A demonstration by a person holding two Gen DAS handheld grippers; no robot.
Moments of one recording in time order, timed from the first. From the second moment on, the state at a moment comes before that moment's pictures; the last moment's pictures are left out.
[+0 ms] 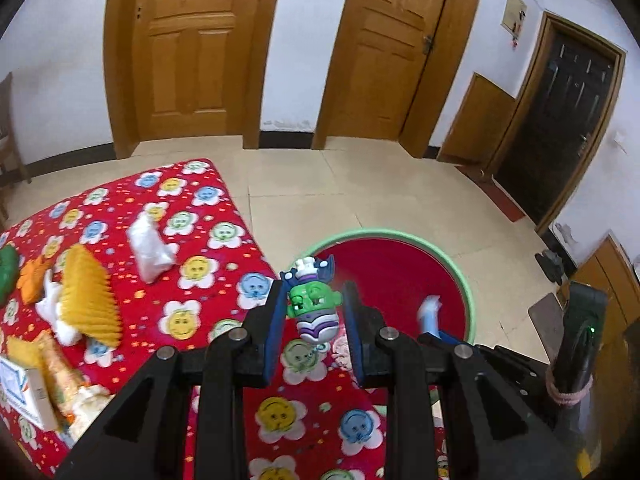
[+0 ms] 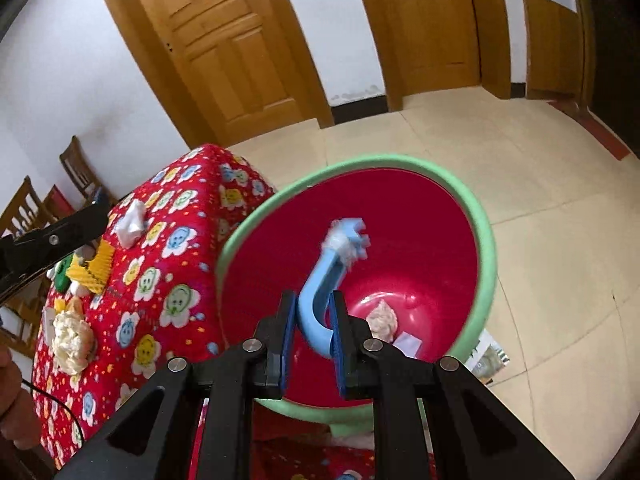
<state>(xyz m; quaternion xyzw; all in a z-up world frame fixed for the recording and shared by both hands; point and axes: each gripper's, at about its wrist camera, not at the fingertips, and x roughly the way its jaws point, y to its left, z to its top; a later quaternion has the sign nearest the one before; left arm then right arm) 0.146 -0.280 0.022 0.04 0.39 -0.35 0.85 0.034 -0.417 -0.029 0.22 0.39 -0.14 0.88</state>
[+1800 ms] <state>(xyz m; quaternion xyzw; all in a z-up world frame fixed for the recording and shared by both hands) 0.166 -0.077 0.037 -0.06 0.41 -0.08 0.91 0.041 -0.349 0.014 0.22 0.36 -0.07 0.90</state>
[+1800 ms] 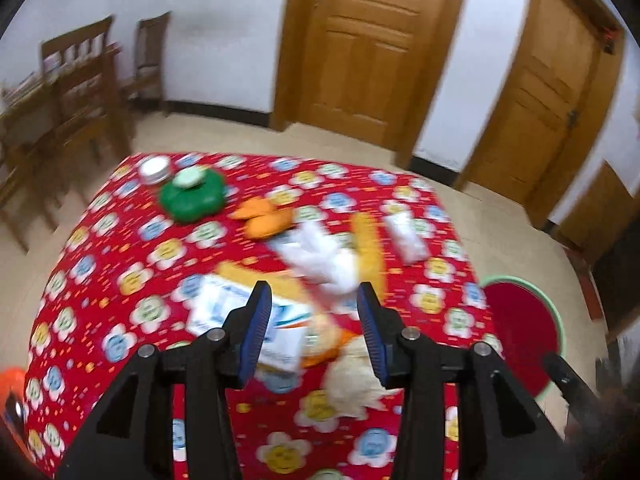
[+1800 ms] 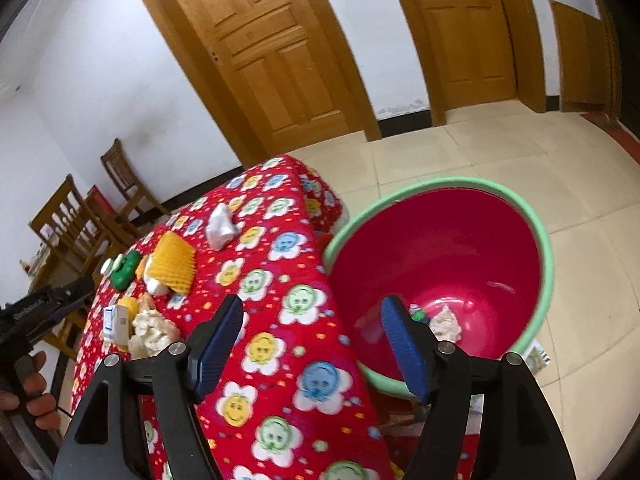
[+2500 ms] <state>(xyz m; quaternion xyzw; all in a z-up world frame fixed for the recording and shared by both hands) 0.209 -0.031 -0.015 -0.17 0.47 0.02 0.86 0.091 -0.300 -0.003 0.20 0.39 0.01 0.90</state>
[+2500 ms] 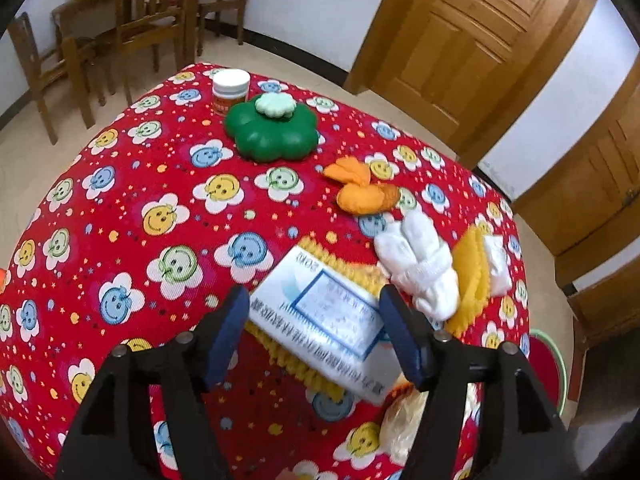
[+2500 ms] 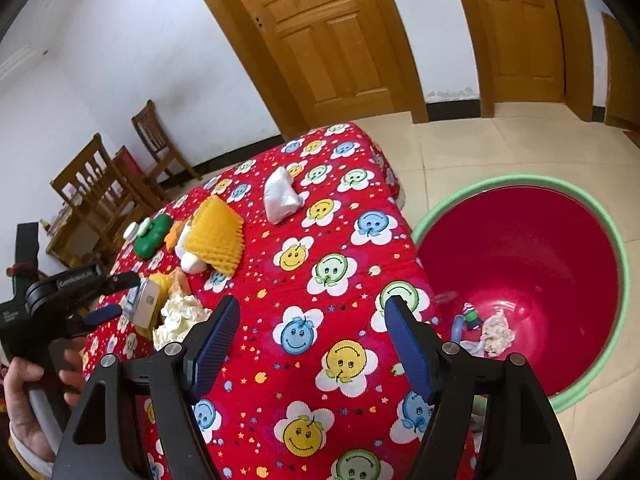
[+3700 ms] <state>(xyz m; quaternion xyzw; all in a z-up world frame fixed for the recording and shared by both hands) 0.150 -0.040 -0.044 -0.06 0.52 -0.04 0.85 0.058 -0.275 -0.008 0.21 0.39 0.05 0.89</state>
